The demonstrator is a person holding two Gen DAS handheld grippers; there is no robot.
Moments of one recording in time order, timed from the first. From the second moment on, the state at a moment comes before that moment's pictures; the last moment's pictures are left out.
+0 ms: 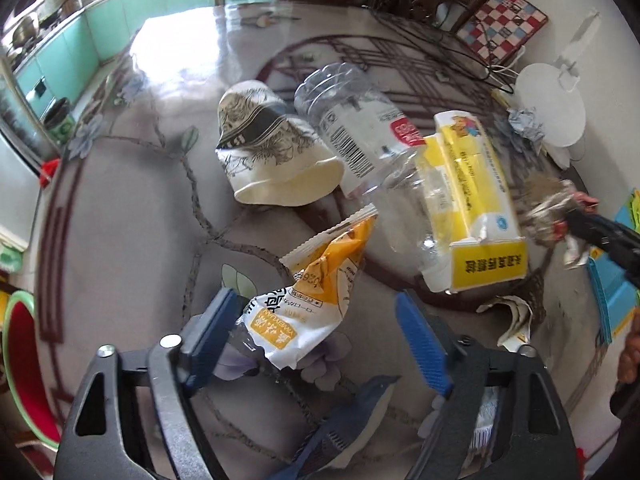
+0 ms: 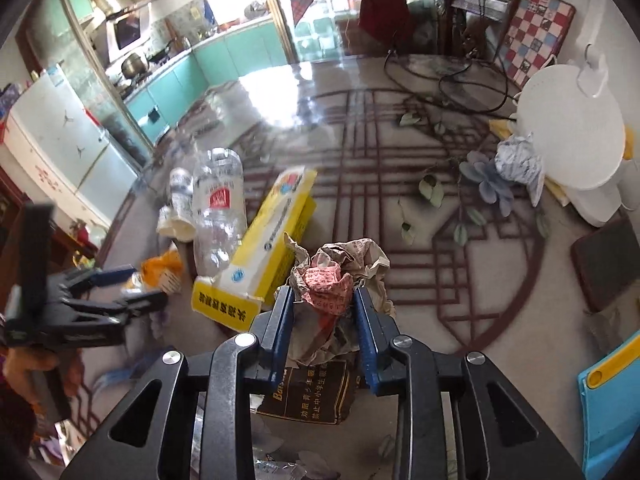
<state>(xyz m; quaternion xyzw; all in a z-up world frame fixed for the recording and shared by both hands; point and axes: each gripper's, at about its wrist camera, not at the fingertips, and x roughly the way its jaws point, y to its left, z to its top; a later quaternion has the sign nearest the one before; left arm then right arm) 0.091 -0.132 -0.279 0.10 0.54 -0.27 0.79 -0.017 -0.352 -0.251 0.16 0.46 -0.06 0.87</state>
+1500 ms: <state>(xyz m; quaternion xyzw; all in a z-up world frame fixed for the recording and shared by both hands) 0.069 0.010 -0.165 0.00 0.48 -0.14 0.87 0.034 -0.190 -0.117 0.06 0.36 0.00 0.93</state>
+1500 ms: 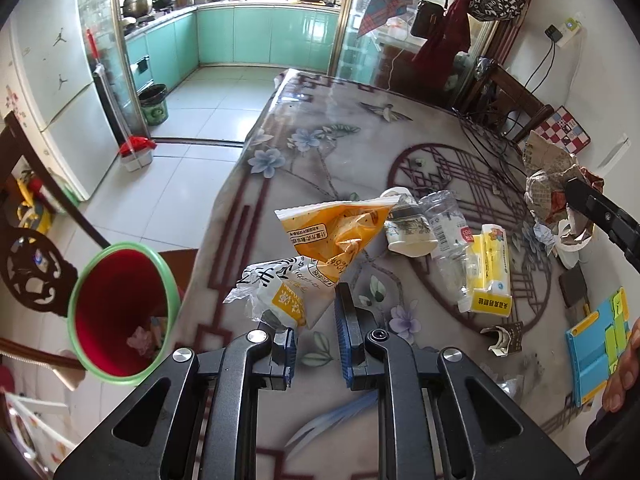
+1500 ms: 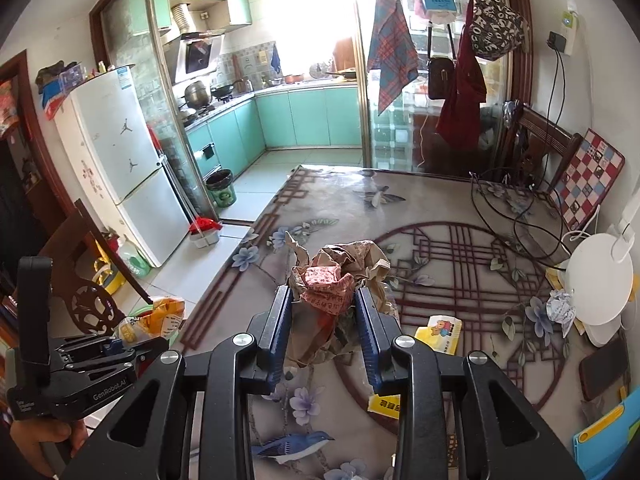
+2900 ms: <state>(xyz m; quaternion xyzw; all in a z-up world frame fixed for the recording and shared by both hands) 0.104 0.197 -0.193 -0.05 0.50 -0.07 0.86 0.084 0.024 -0.134 0.00 0.39 0.08 0.92</state>
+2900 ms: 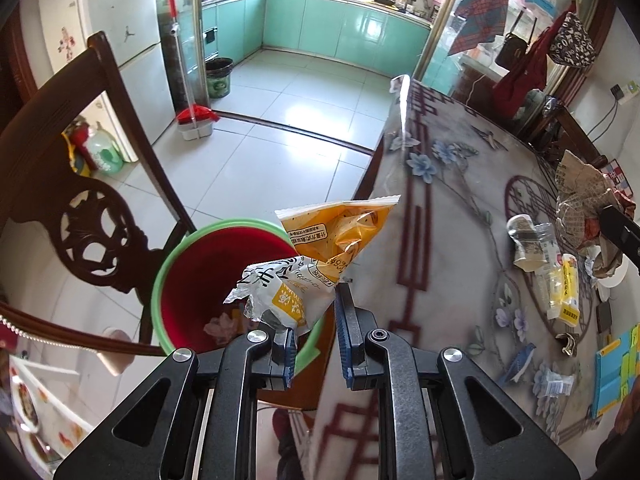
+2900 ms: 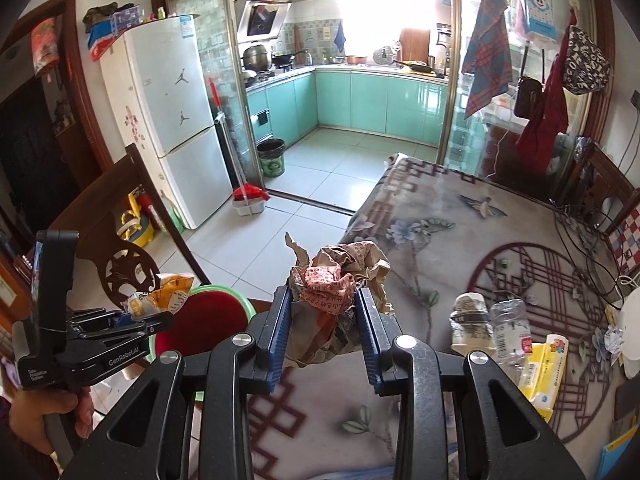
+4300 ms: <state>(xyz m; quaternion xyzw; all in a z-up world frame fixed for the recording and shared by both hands) 0.145 0.296 -0.253 -0.07 0.56 -0.01 0.83 0.140 0.171 -0.228 -0.01 0.48 0.21 0.85</state>
